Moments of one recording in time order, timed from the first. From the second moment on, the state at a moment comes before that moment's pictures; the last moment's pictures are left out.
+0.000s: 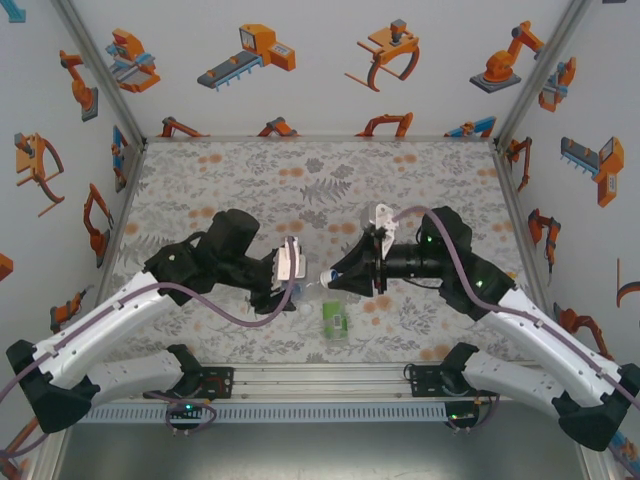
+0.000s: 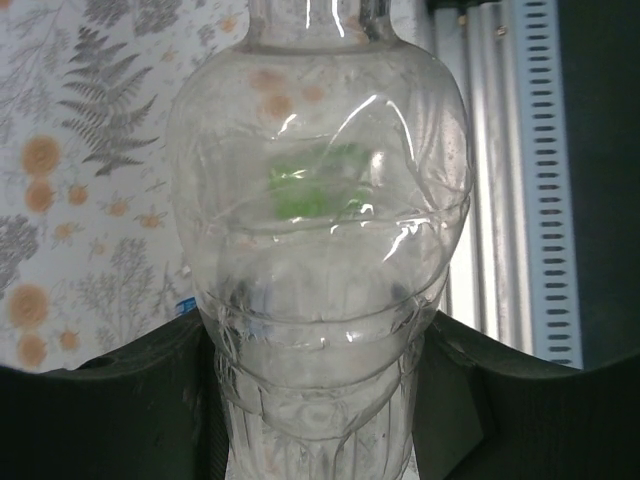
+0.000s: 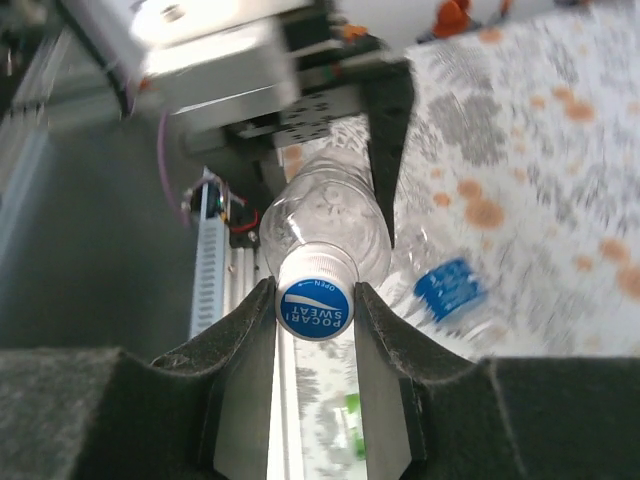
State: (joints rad) left arm -0.90 1.04 1.06 -0.75 0.51 0.56; right arm 0.80 0.89 0.94 -0.24 -0.68 0.13
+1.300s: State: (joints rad) left arm -0.82 1.03 1.00 -0.53 0.10 0.47; right arm 0.59 1.24 1.26 -0.73 -0.09 0.65
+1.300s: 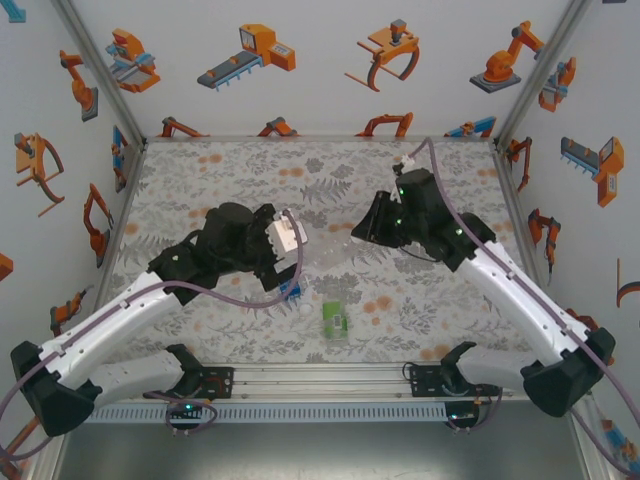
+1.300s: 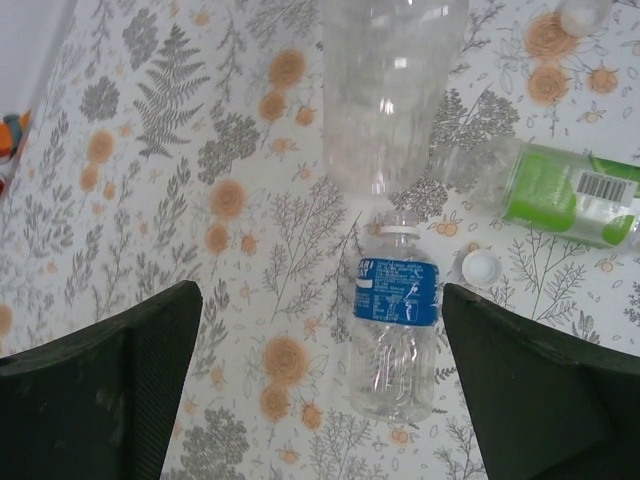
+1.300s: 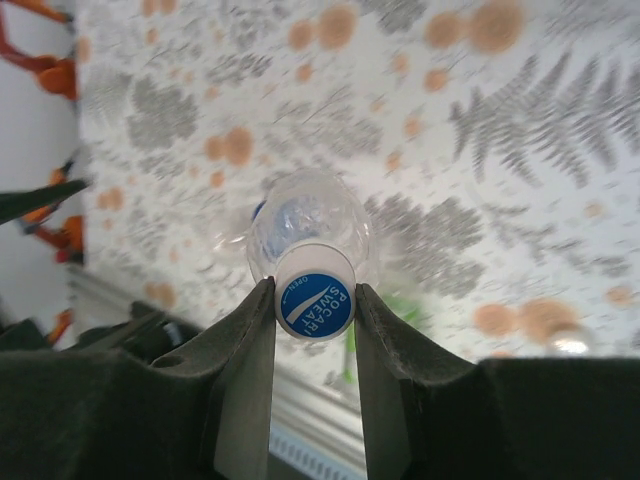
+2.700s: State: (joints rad) left arm -0.61 1.25 1.15 -0.87 -0.13 -0.36; right arm 0.38 2.04 1.97 -0.86 0.12 0.10
